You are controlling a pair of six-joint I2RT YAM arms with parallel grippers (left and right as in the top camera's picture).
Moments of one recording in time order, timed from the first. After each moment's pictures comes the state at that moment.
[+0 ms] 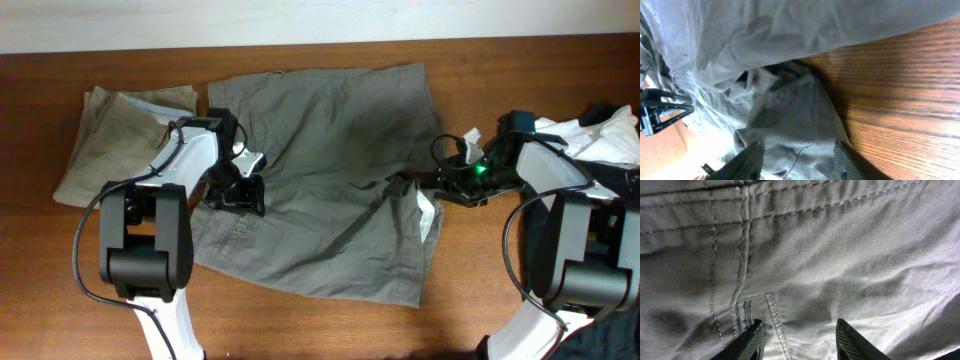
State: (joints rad) left arm -0.12 2.11 1.46 -1.09 0.28 0.16; right arm -0.20 1.93 1.22 -0.83 -0.69 0.07
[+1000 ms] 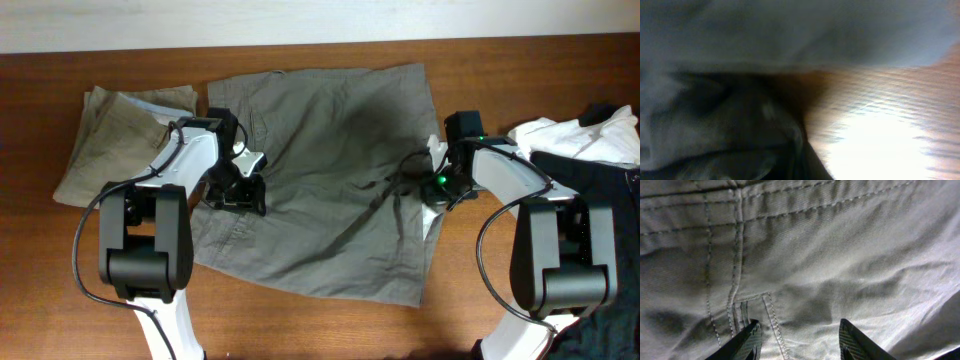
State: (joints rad) left arm -0.12 2.11 1.45 -1.08 0.29 0.16; right arm 0.03 1.91 1.17 -0.69 -0.09 -0.03
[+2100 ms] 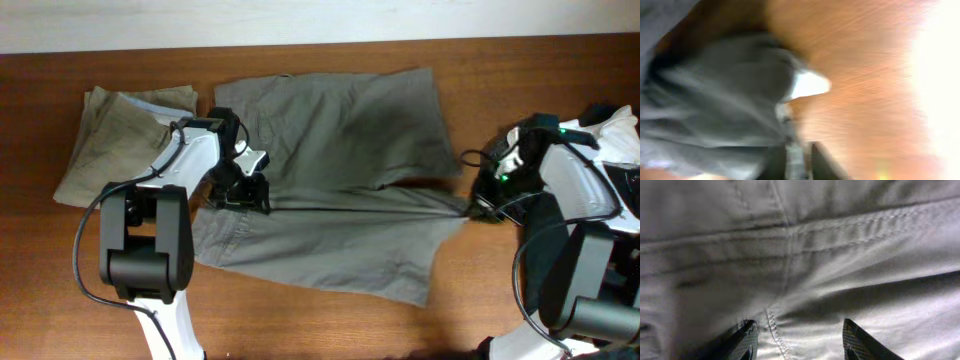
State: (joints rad) left arm -0.13 2.10 1.45 -1.06 0.31 0.16; right arm -0.26 1.79 1.25 -1.17 -0.31 0.28
